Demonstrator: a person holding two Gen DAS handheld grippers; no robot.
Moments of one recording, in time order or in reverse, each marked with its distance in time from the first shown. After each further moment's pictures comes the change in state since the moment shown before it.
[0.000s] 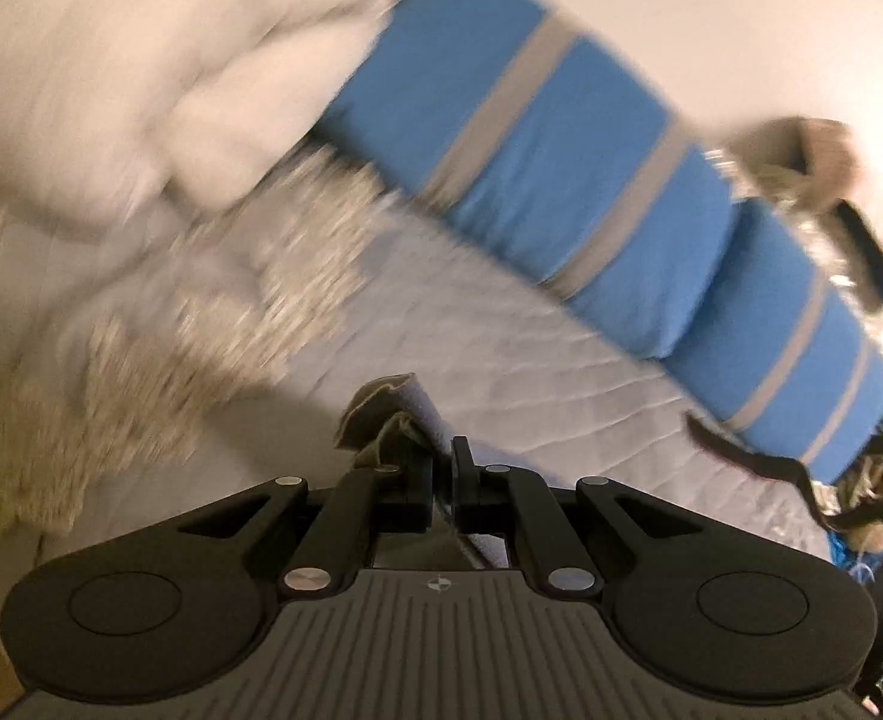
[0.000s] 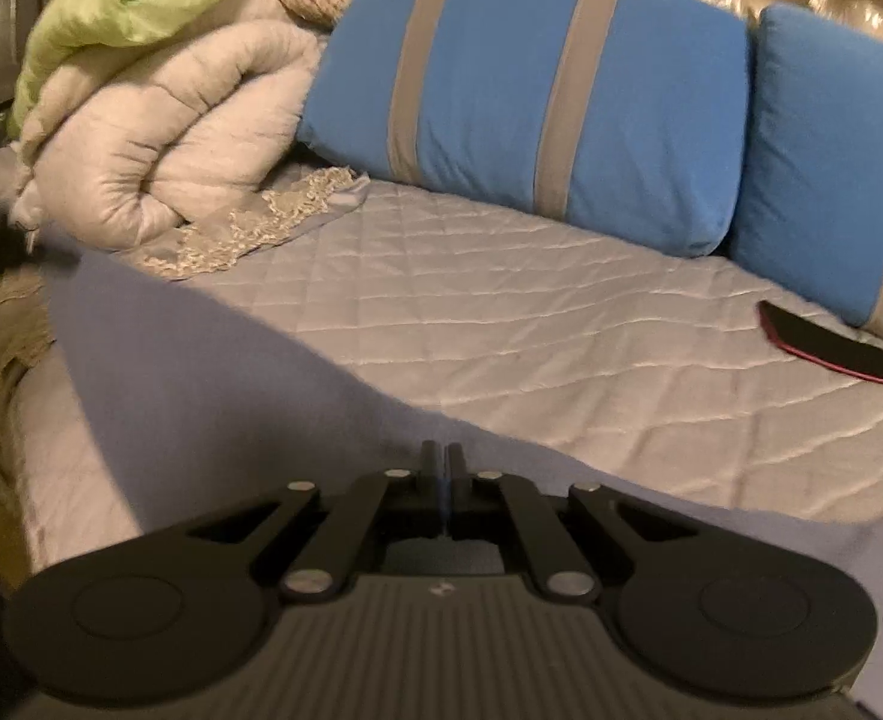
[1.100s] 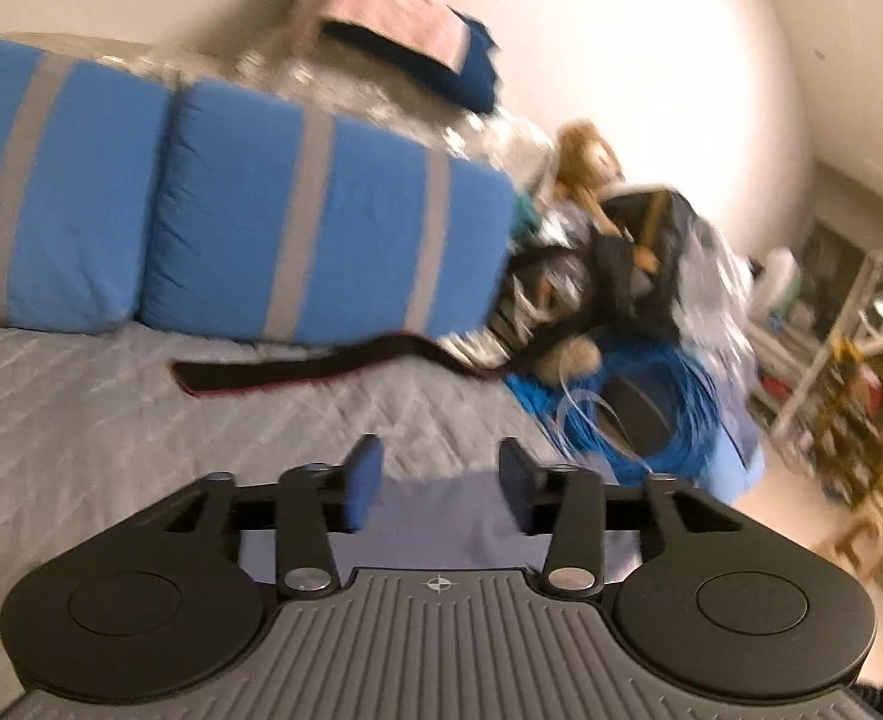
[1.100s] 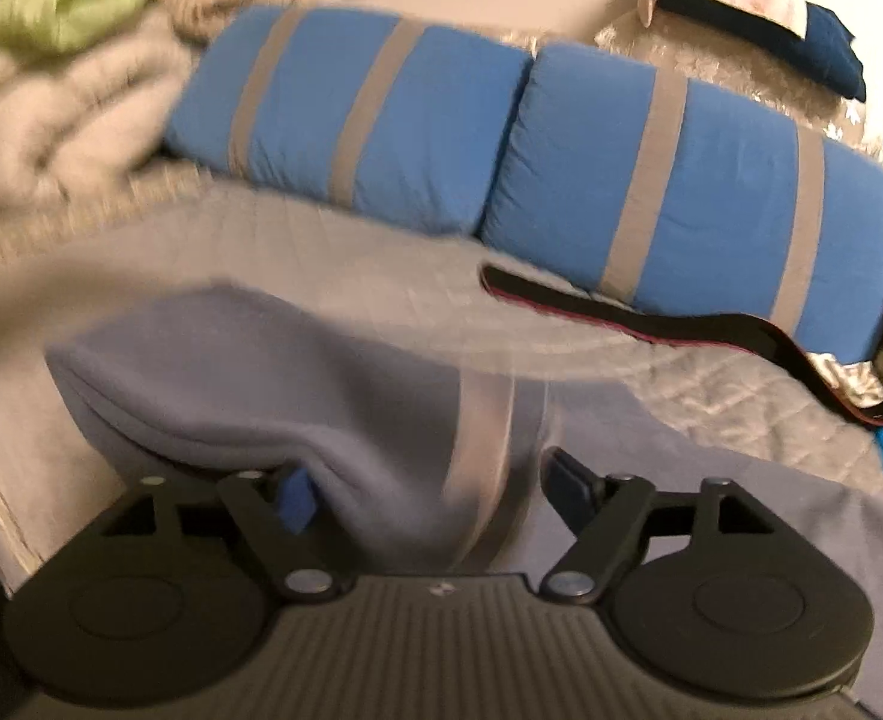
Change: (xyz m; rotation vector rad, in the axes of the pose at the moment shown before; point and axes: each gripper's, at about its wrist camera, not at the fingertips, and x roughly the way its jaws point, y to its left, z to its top) left arm 0.034 -0.314 -0.067 0.419 0.113 -0.556; right arm -0.128 -0.074 -0.086 -0.045 -0.023 -0.348
